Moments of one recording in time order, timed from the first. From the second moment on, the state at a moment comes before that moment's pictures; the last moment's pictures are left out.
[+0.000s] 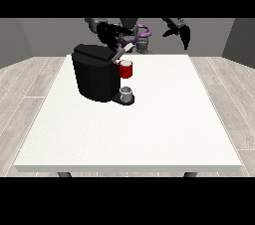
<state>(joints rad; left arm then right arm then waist) -0.22 0.10 0.14 -1.41 -0.11 -0.24 -0.10 -0.81 -0.17 -0.09 -1.00 0.03 0.02 0.09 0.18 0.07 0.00</state>
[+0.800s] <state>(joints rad) -0.26 0.12 0.14 -1.40 -0.09 -0.25 -0.13 -1.04 -0.12 -0.01 -0.94 0.16 -0.05 0.12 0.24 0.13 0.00</state>
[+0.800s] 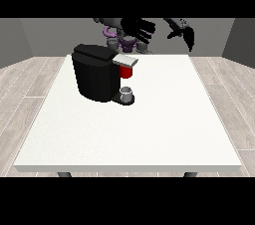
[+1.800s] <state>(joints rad) -0.35 0.15 0.15 -1.41 -0.02 -0.32 -0.15 -1.32 -0.14 -0.04 -0.79 0.24 -0.08 0.12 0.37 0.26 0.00</state>
